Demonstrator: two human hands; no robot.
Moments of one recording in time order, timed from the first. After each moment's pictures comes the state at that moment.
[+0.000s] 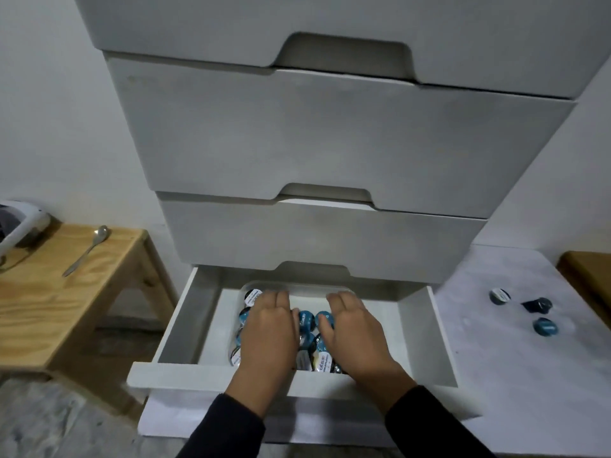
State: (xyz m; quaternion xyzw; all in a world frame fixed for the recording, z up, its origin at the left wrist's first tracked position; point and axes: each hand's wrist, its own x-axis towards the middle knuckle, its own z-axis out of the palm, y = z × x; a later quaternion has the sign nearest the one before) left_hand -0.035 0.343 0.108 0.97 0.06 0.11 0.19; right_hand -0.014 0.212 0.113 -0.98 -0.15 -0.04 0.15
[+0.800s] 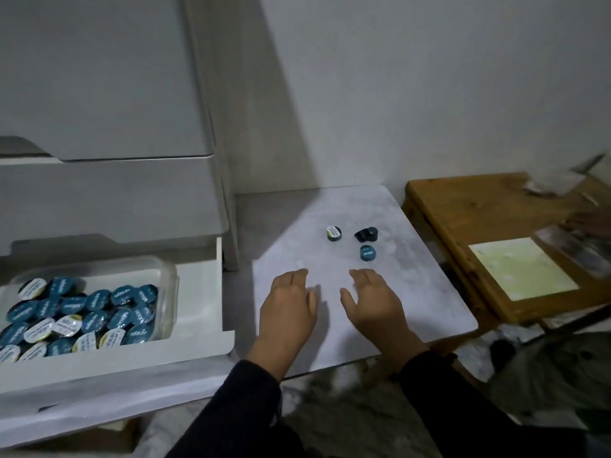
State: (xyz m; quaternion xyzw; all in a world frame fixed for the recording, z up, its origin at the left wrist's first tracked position) left_hand -0.036 -0.007 0.079 0.95 -0.08 0.03 0.31; right_hand -0.042 -0.165 0.066 -0.99 -0.01 -0.09 0.12
